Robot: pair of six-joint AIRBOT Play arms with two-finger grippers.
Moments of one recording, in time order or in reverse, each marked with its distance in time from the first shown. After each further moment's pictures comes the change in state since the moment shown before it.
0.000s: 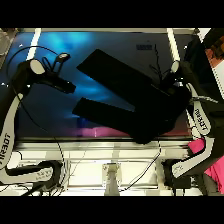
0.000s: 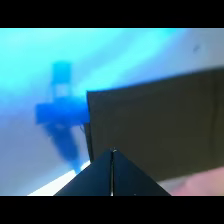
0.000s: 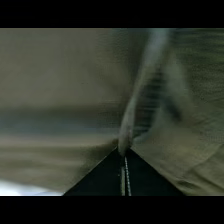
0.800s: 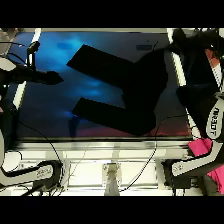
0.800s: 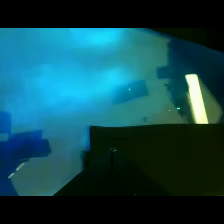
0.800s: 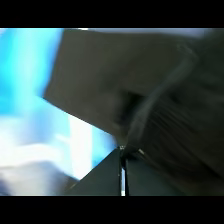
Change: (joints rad) left arm 0.214 0.047 -0.001 -0.269 0.000 0.060; right arm -0.142 0.083 0.465 0.240 0.171 -0.269
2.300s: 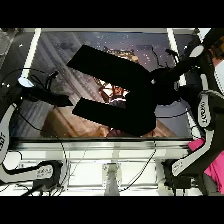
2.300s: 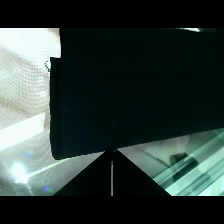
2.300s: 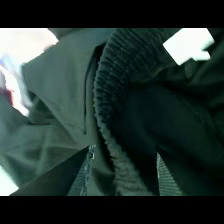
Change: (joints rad) left arm -0.016 -0.042 -0.281 -0.011 -0.080 0.060; right arm 0.023 -0.188 -0.174 -0.048 0.140 -0.652
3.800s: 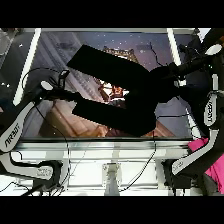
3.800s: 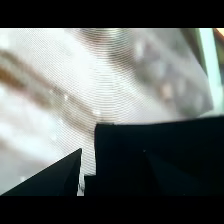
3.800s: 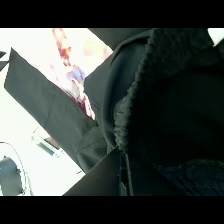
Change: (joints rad) left arm -0.165 -0.161 -0.006 -0.022 0.482 0.071; right arm -0.140 -0.007 0.052 0.293 0.114 0.179
